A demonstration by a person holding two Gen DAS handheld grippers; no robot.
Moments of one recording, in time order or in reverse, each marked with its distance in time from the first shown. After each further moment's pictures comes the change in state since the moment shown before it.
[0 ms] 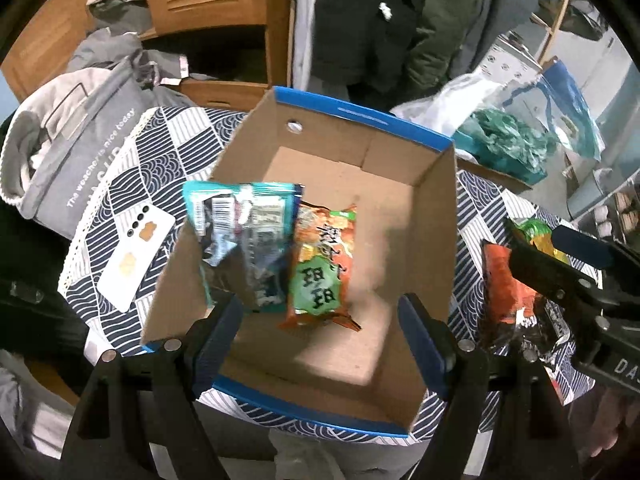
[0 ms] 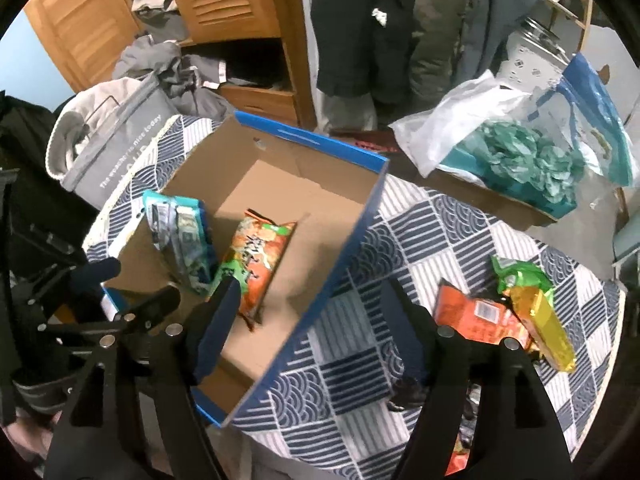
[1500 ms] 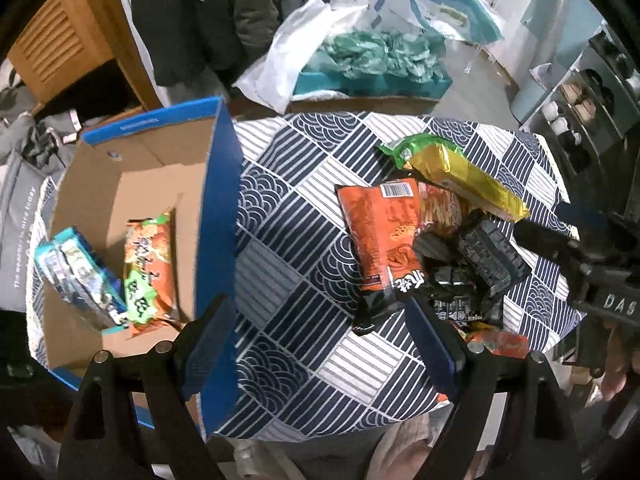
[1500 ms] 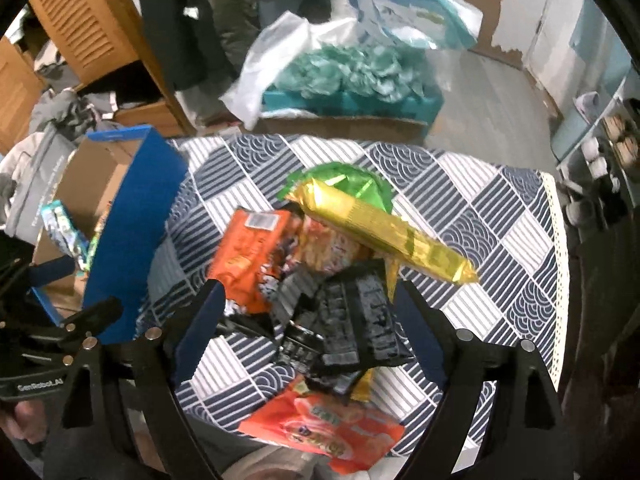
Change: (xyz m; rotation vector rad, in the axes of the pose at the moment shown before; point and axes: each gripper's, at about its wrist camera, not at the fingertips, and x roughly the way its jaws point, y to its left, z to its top) left arm 0.020 -0.187 -0.023 0.313 0.109 -0.099; right arm -0.045 -0.196 -0.099 0.276 0.054 -0.159
